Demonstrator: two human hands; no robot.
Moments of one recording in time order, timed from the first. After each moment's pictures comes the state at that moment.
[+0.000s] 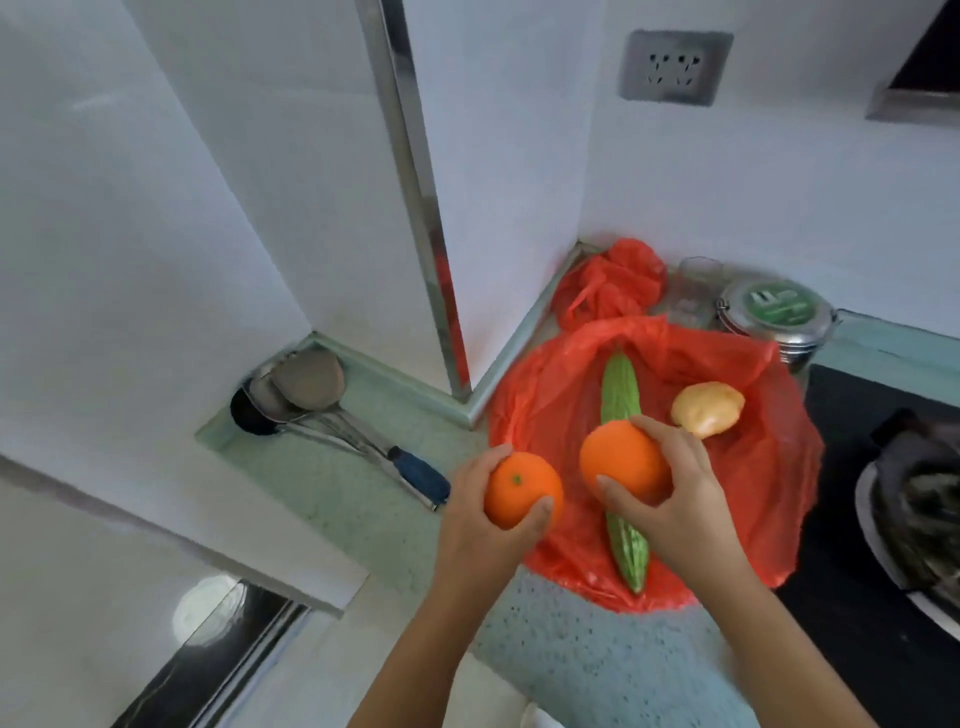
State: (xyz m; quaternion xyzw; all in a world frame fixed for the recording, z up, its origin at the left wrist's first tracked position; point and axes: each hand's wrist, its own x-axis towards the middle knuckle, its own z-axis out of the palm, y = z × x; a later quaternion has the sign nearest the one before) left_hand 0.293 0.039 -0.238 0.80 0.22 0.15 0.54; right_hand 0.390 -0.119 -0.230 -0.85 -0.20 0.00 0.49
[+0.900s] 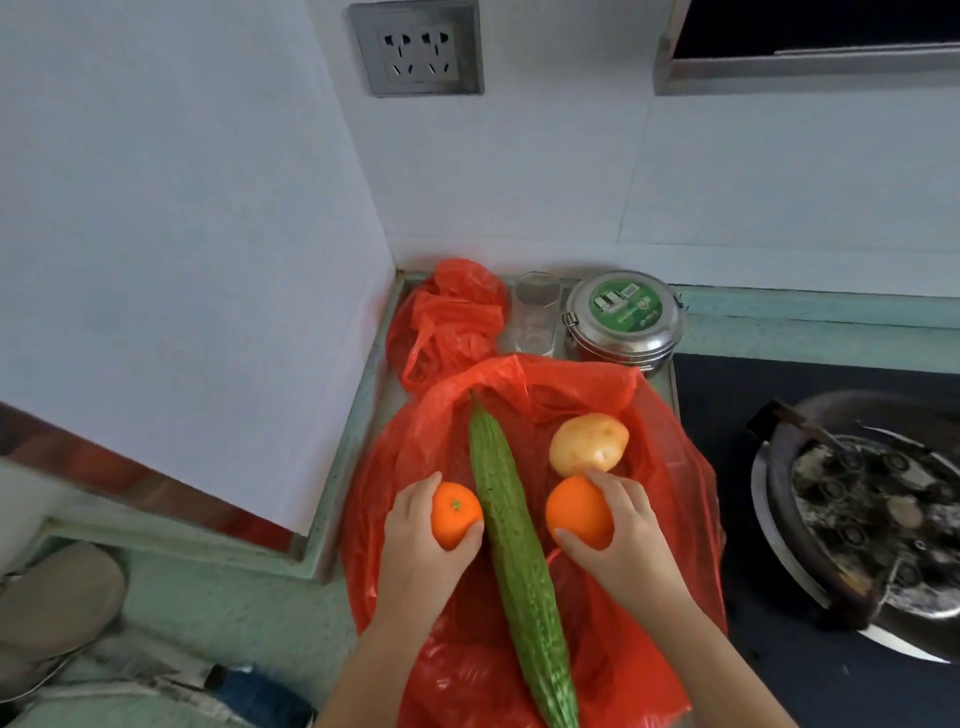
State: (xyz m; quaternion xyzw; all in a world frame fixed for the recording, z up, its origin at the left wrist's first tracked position) left_hand 0.476 0.049 -0.319 0.91 0.13 0.07 0.40; right_hand 0.493 -0.158 -0.314 -0.89 0.00 0.06 0.45
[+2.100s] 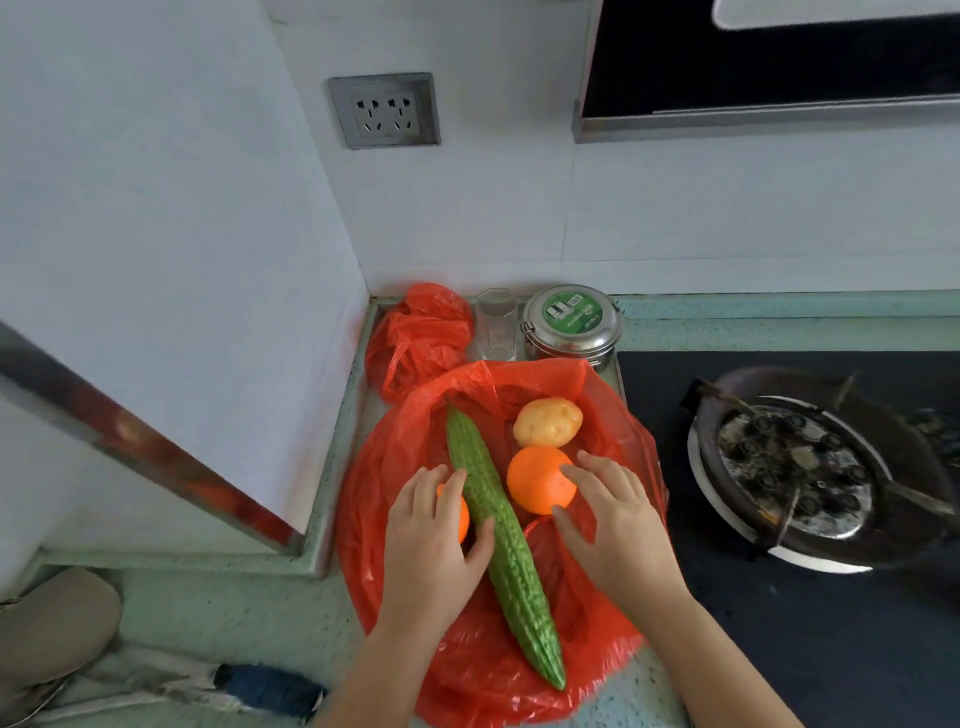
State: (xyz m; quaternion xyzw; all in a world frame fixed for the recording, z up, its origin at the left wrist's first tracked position) left_hand 0.444 0.030 -0.274 0.97 -0.07 0.14 0.20; right_hand 0.447 -0.159 -0.266 -0.95 -0.07 -0.10 0.27
